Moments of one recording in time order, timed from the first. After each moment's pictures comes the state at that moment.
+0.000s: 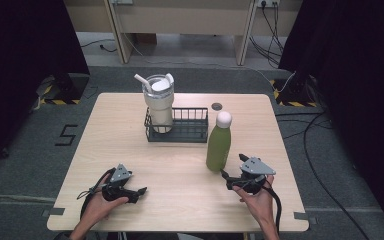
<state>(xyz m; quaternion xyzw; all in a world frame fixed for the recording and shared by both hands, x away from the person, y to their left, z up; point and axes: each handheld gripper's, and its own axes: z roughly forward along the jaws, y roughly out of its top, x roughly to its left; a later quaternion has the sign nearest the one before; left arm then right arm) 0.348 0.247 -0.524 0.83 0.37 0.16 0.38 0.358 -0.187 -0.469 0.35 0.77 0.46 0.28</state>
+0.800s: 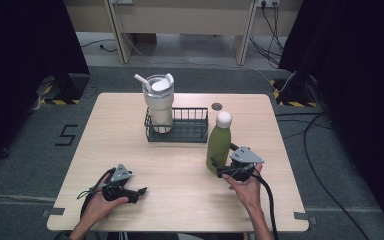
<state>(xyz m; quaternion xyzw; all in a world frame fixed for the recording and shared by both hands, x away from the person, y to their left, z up) 0.348 0.247 -0.524 0.83 0.37 0.16 0.38 0.392 -0.162 -0.471 0.33 0.76 0.48 0.28</state>
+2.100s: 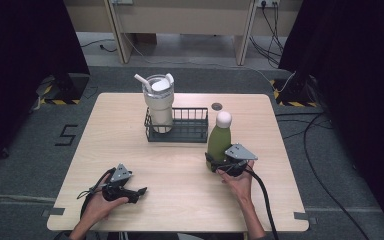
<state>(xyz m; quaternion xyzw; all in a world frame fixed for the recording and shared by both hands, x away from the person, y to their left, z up) 0.348 0.247 -0.524 0.83 0.37 0.16 0.38 0.417 -0.150 -0.495 0.33 0.74 0.53 0.27</state>
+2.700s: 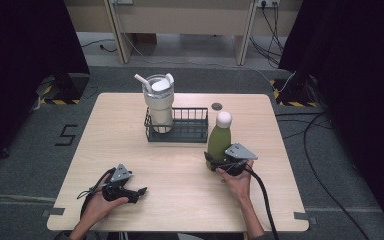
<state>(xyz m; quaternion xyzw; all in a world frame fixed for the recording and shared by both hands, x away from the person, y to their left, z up) 0.348 0.247 -0.524 0.83 0.37 0.16 0.38 0.420 -0.149 -0.499 0.33 0.73 0.54 0.26</state>
